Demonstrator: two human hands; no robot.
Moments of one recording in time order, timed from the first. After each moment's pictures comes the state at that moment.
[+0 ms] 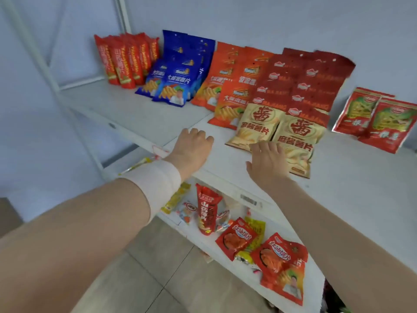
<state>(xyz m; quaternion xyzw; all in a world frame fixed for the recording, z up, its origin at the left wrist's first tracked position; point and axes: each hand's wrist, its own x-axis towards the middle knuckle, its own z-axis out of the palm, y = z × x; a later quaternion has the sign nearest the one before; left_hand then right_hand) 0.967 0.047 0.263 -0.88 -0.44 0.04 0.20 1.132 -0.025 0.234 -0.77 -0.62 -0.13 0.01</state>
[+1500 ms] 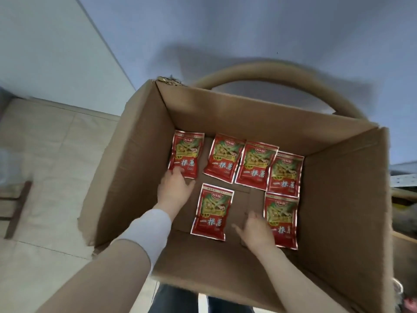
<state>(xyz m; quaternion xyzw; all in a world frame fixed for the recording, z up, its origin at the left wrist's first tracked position) -0.067 -0.015 -0.155 -0.12 -0.92 -0.14 -0.34 0.121 0.088 -0.169 -0.43 -0.79 0.27 -0.33</state>
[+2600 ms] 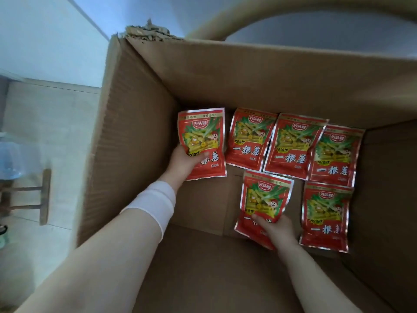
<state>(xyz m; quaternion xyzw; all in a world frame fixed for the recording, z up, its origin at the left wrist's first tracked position) -0.141 0.012 -0.267 0.04 -0.81 -0.38 -0.44 0.100 0.088 -0.270 -0.65 -0.45 0.57 -0.20</state>
